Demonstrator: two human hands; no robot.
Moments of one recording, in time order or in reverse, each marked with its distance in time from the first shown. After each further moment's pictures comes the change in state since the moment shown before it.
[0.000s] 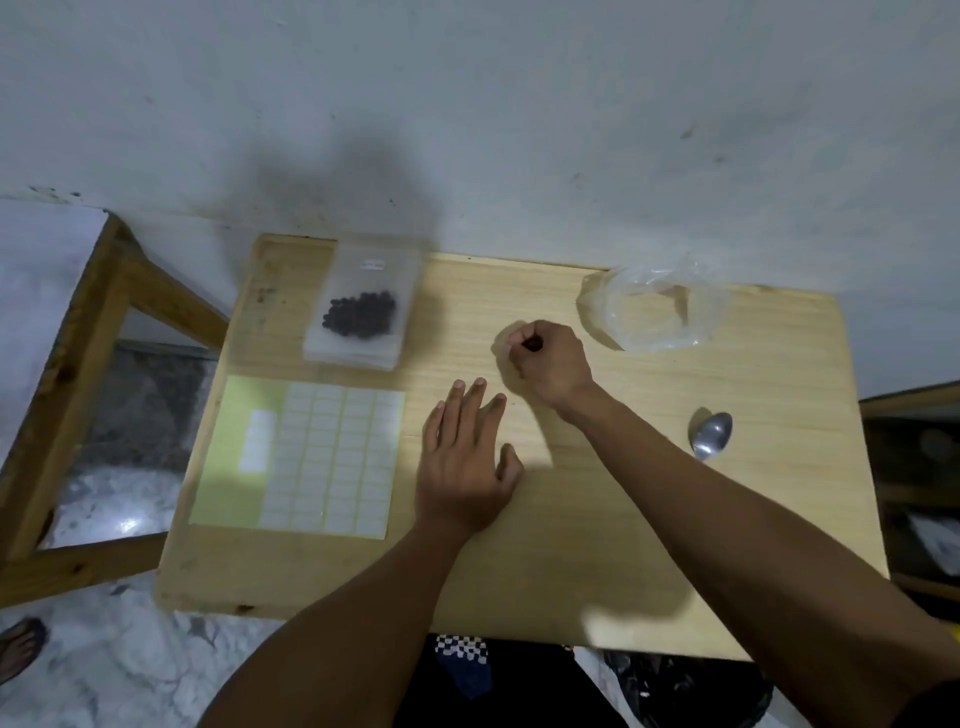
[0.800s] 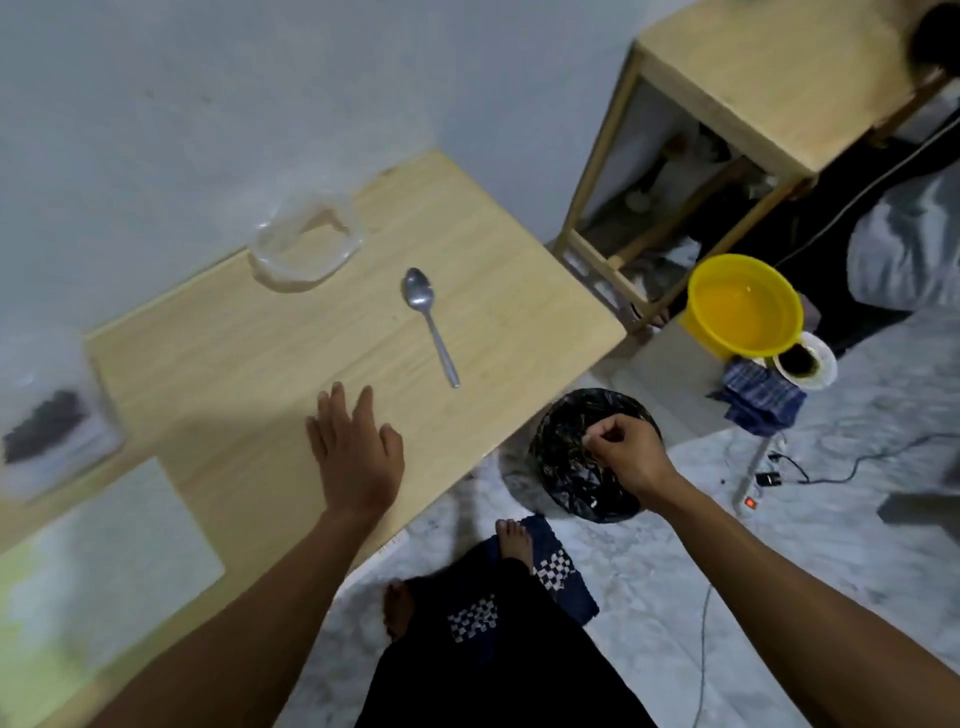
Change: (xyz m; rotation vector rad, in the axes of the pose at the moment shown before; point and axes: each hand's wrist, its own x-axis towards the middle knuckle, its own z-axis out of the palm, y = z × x) left_hand -0.060 0.070 0.032 -0.064 -0.133 0.345; right_hand -0.356 0.254 -0.087 0.348 0.583 0.594
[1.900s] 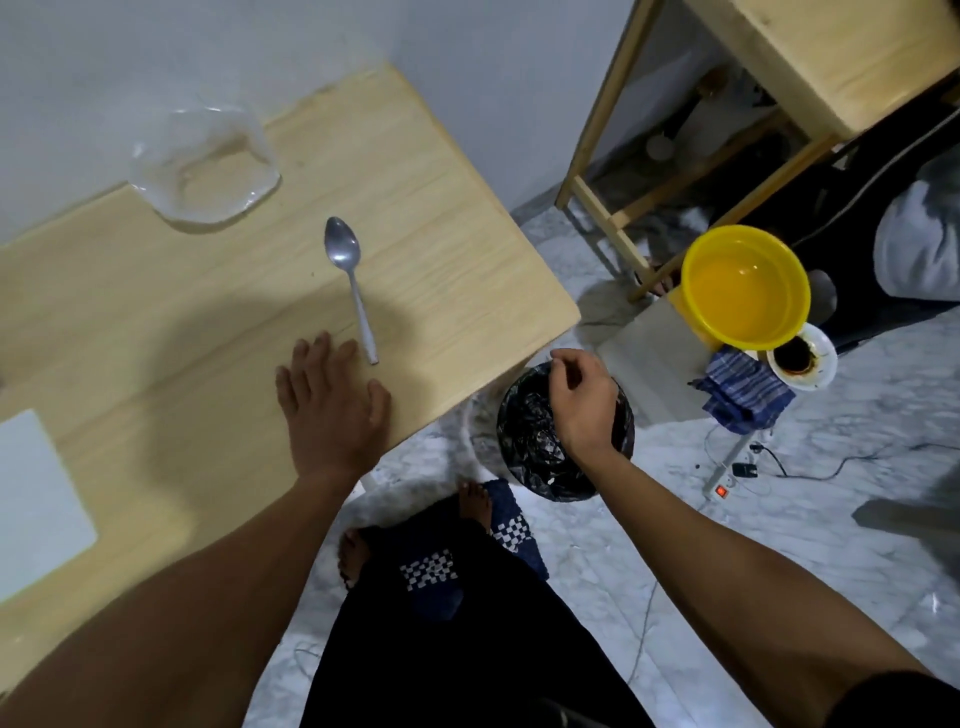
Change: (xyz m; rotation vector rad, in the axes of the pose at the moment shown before) left_hand 0.005 0.094 0.032 0.095 0.005 -0.072; right_hand 0.082 0.015 -0.013 -0.005 0.282 -0.298
